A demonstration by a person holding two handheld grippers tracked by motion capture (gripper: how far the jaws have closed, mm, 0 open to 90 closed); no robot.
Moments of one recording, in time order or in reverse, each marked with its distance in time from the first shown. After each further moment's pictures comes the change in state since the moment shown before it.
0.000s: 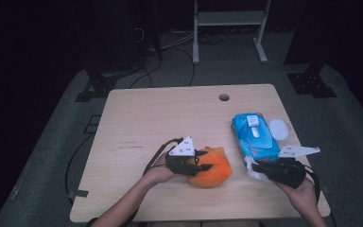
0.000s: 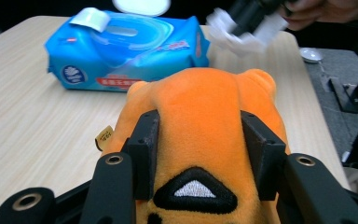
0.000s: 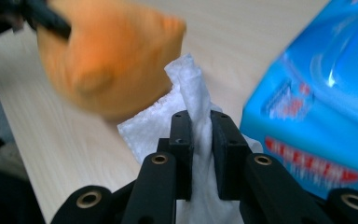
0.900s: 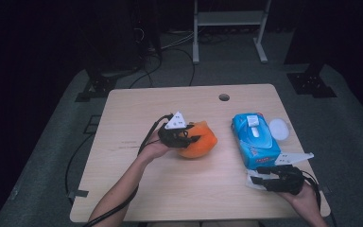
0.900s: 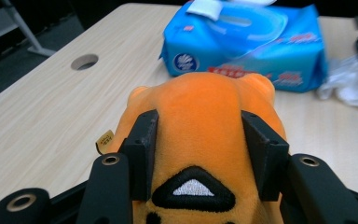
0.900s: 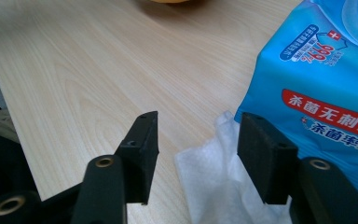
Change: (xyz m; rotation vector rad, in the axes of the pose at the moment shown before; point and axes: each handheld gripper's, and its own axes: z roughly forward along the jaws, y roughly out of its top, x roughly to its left) left arm 0.079 0.001 -0.004 0.060 0.210 -0.028; right arm -0.003 -0.021 0.010 0.091 0.020 -0.033
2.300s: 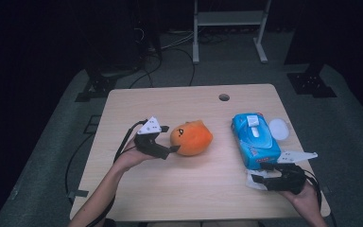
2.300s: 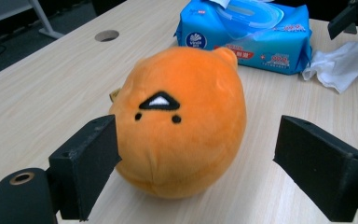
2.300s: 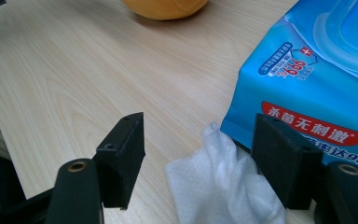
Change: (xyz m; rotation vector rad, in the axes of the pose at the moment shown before) left arm 0.000 -0.032 -0.070 -0.012 0.025 -0.107; right arm -0.001 0.003 -0.005 -0.044 -0.037 0.016
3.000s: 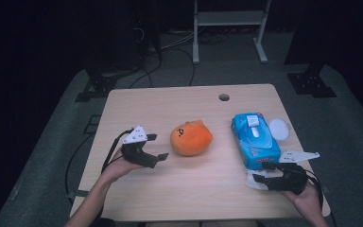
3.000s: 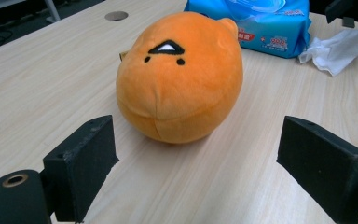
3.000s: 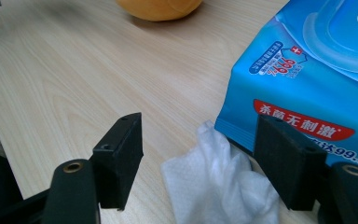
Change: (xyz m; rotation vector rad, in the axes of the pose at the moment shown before) left arm -0.003 -0.033 -0.030 -0.003 0.019 -0.058; right arm -0.002 -0.001 -0.003 -0.003 -0.014 0.010
